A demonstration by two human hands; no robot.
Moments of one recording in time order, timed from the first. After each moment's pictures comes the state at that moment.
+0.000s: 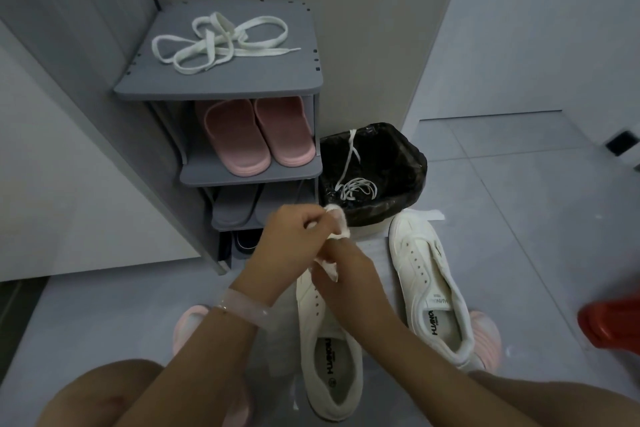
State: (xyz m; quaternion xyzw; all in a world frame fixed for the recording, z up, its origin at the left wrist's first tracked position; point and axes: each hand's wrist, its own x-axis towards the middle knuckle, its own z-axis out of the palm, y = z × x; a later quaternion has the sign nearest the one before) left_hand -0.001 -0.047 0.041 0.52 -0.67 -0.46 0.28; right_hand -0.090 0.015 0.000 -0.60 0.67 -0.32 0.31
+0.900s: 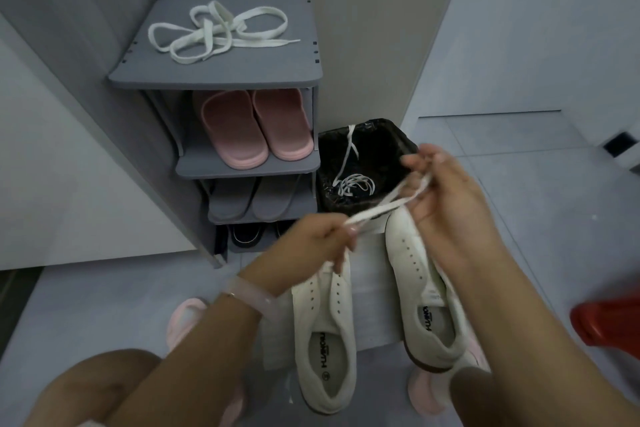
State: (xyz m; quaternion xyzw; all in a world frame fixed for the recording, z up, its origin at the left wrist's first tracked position) left_hand -0.008 -0.044 0.029 0.39 -0.70 -0.58 0.17; right_hand -0.173 -0.020 0.069 -0.17 0.42 -0.72 0.53
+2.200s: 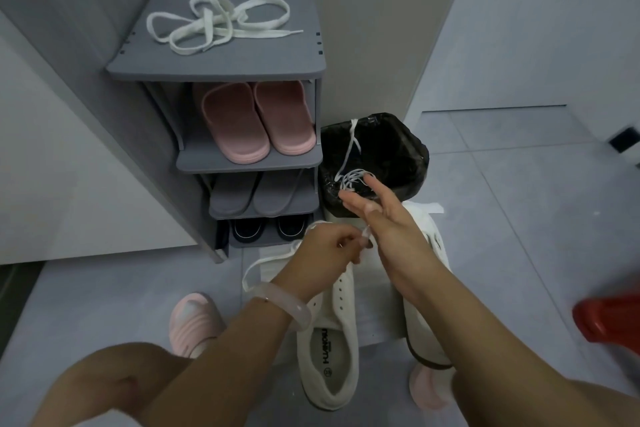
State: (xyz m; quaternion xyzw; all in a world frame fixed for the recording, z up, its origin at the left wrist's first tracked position) left_hand -0.028 -0.038 -0.011 0.44 -0.69 -0.54 0.21; right_hand -0.145 -0.010 0.010 -0.37 0.57 -0.50 0.54
